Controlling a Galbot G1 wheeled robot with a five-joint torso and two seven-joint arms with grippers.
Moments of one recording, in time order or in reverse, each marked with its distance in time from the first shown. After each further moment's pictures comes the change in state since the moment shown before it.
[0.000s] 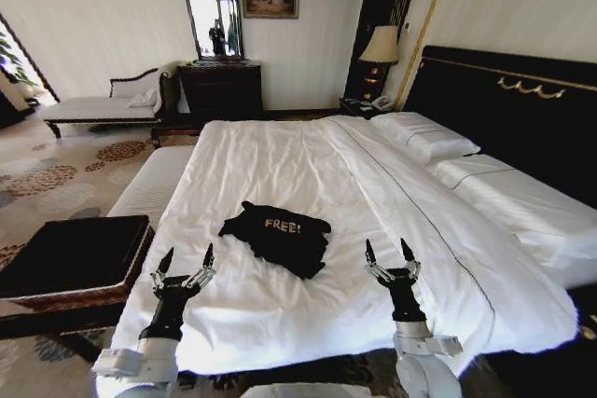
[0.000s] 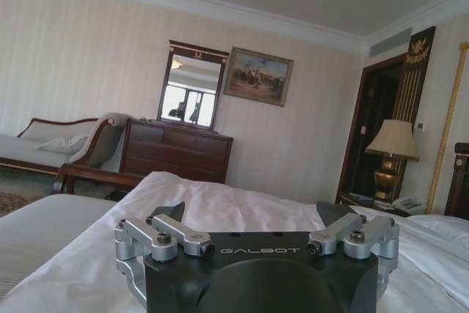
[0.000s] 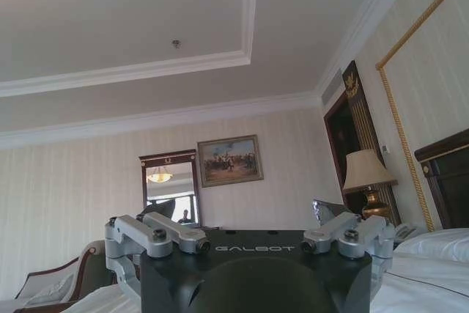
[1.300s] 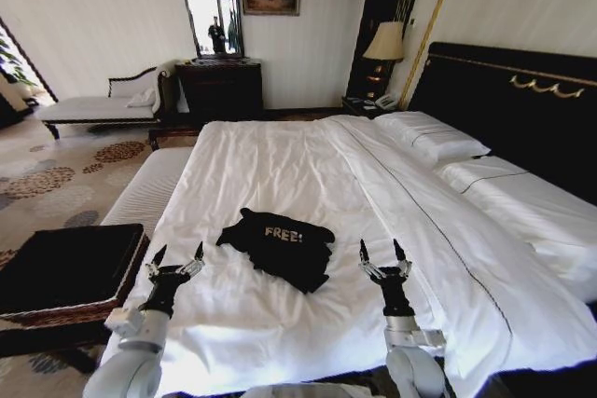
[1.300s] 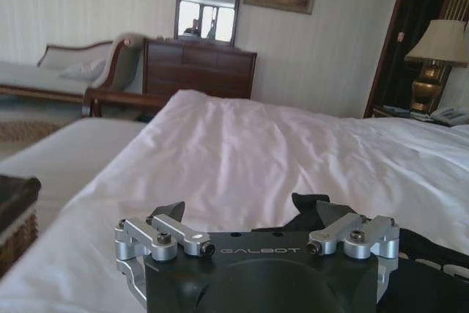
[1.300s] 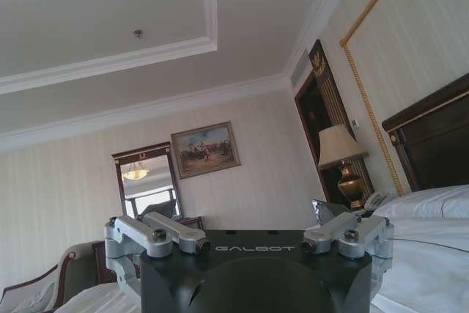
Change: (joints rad) left arm -0.298 0.256 -0.051 0.255 -0.256 0.342 -0.154; right arm 0.080 -0.021 -0.075 -0.085 0.037 -0.036 0.122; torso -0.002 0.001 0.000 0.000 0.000
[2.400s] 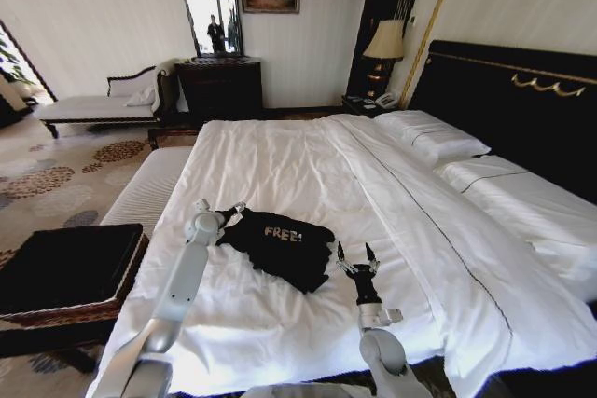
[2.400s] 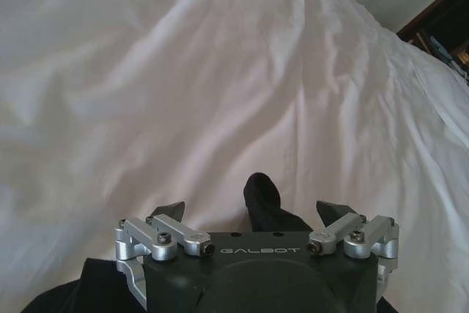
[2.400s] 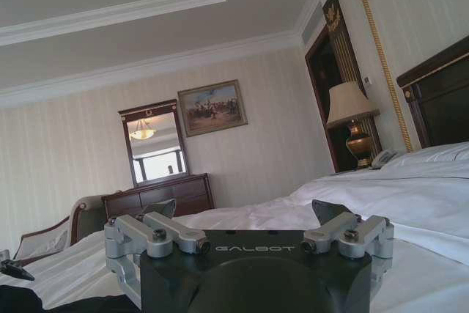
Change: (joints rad) left arm -1.052 -0.158 0.312 0.944 -0.491 0.398 -0.284; right arm 0.159 -0.026 -0.107 -0.261 -0.064 0.018 0.043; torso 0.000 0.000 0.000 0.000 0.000
